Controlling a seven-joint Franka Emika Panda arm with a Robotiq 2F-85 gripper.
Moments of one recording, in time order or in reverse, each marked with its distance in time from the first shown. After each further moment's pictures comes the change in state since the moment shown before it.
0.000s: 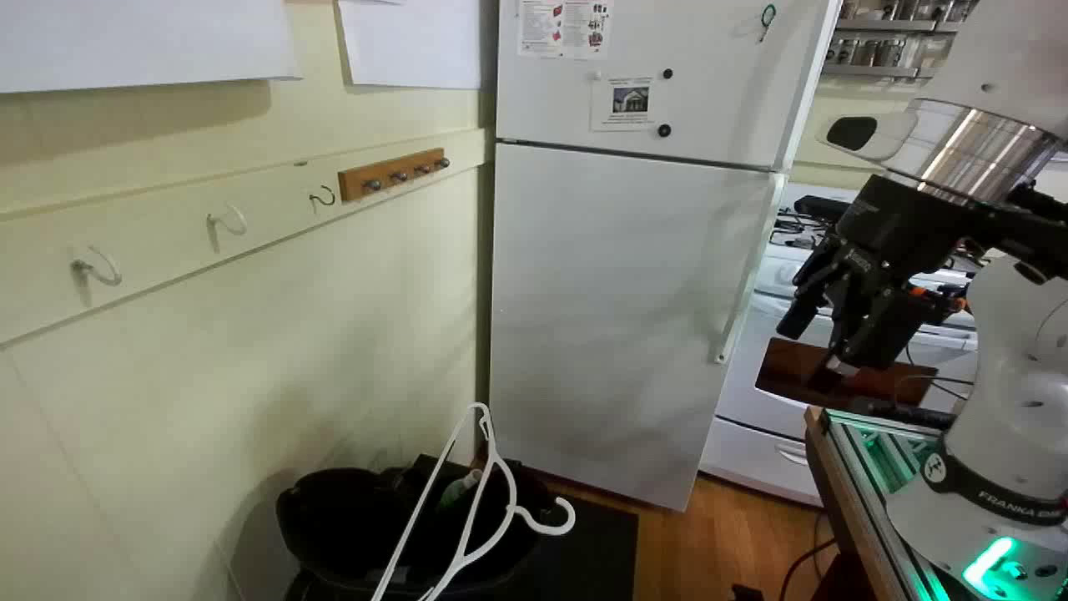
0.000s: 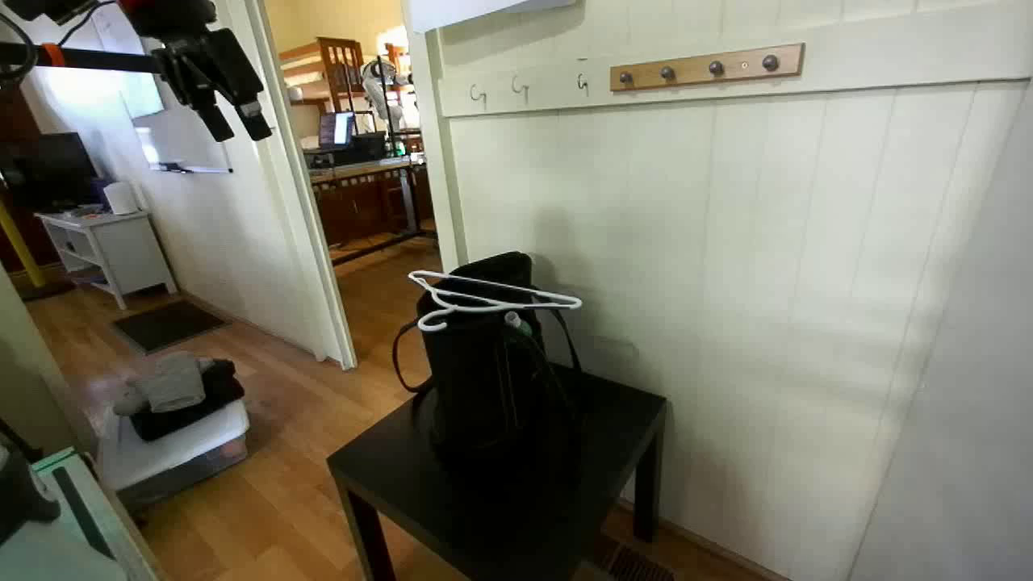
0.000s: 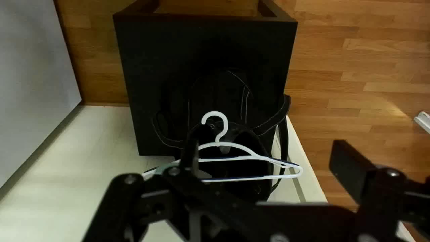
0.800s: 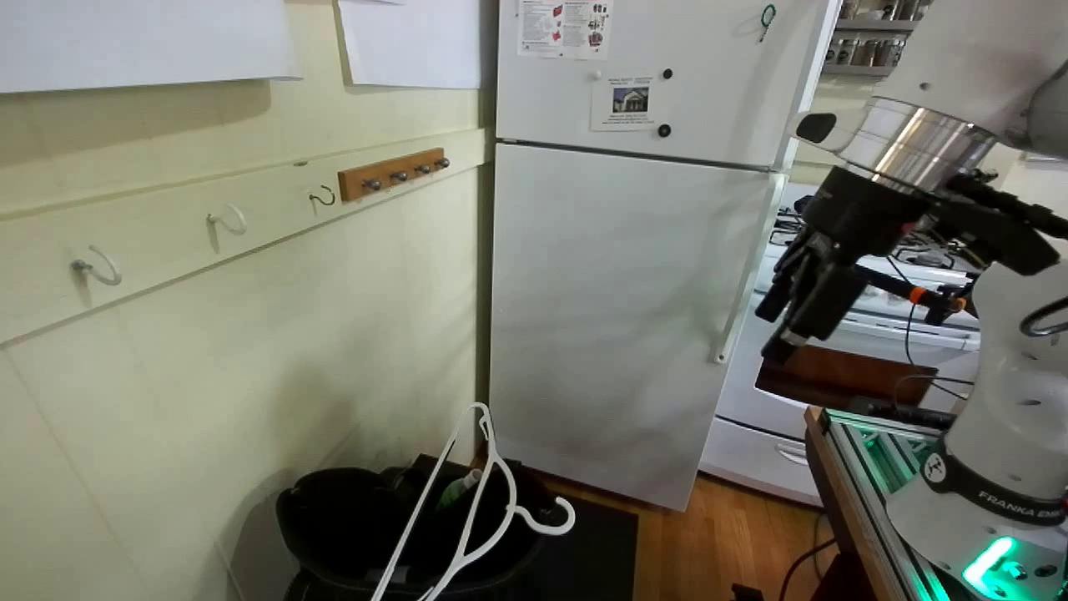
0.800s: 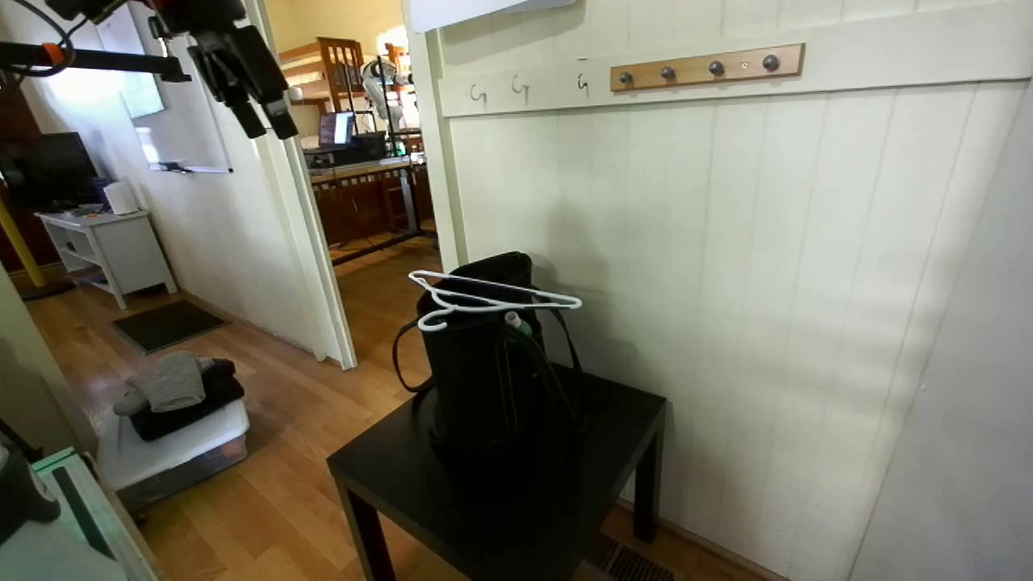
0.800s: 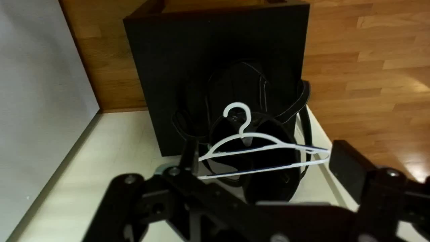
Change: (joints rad) arm -0.087 0.017 -0.023 -0.001 -0.018 0.030 0.032
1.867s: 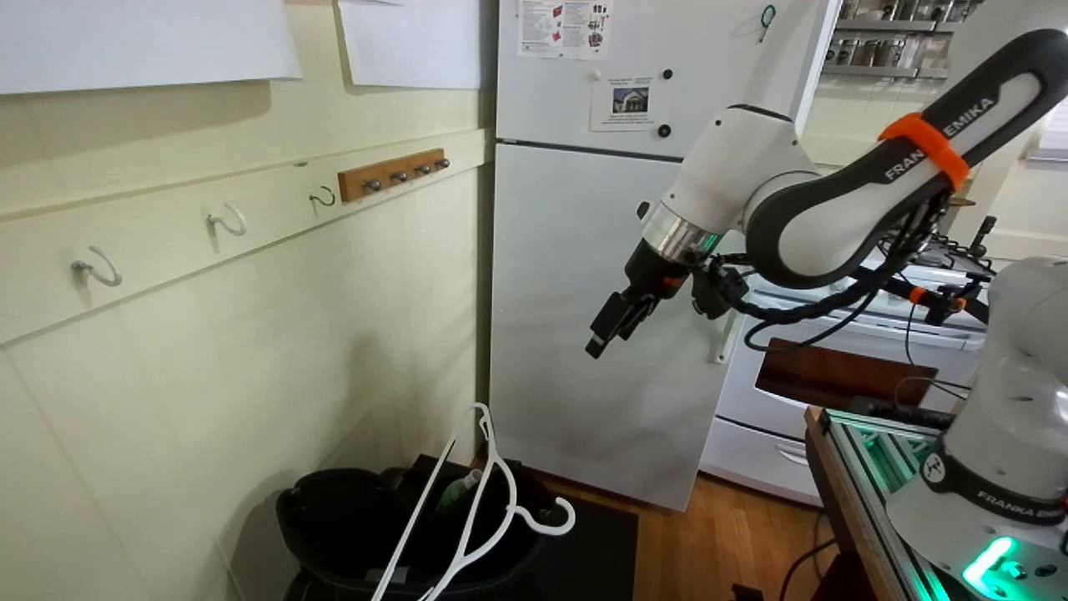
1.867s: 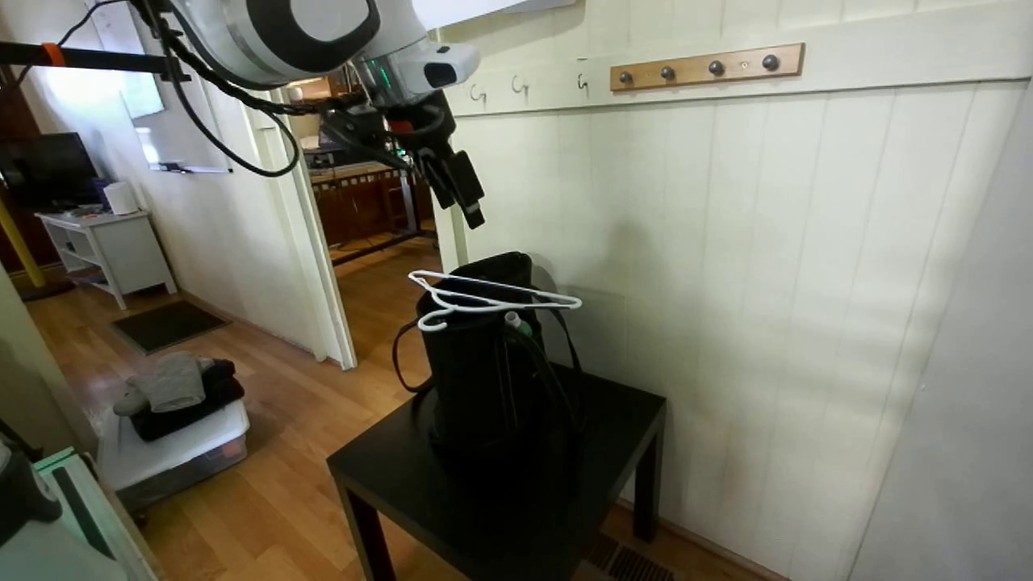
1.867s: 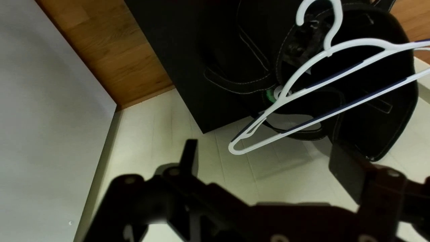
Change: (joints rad) arm -0.222 0.661 -0.147 0.094 -0.071 0.662 -0.002
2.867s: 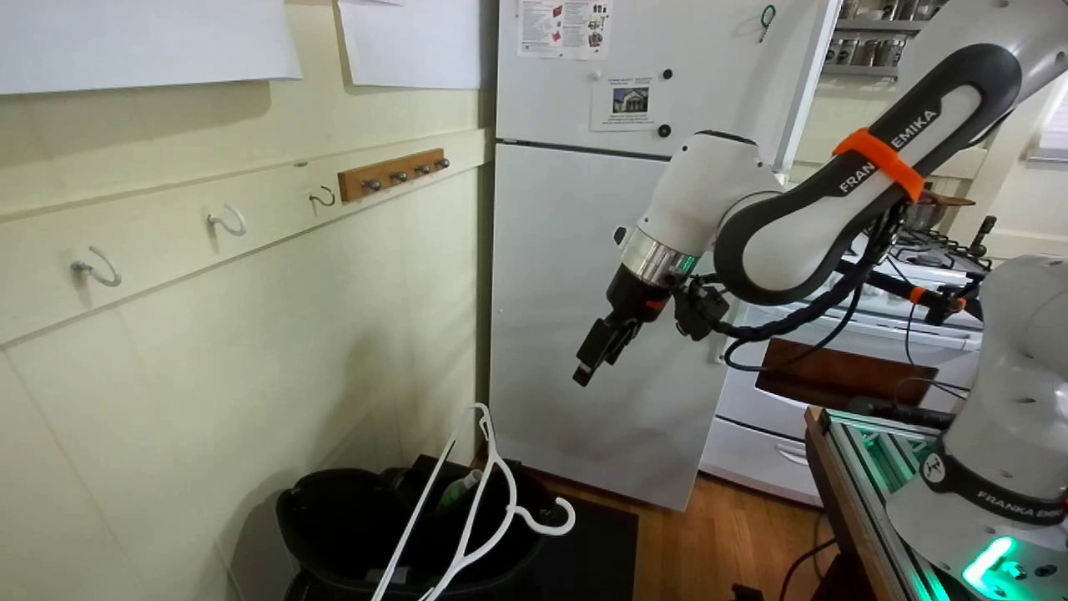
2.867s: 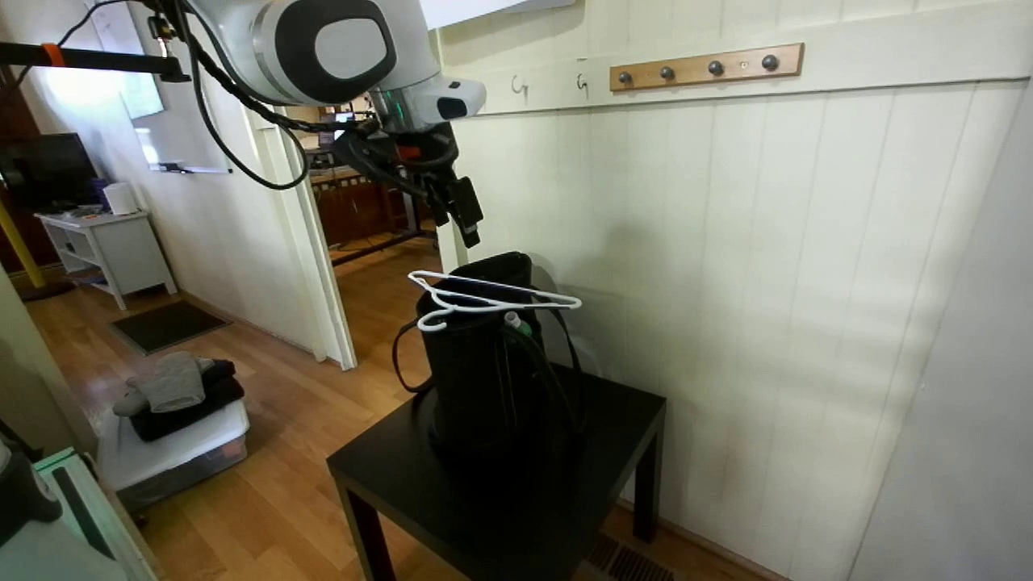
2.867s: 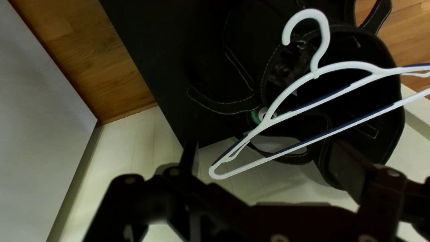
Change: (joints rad) arm 0.104 0.114 -0.060 0.055 0.099 0.007 -0.110
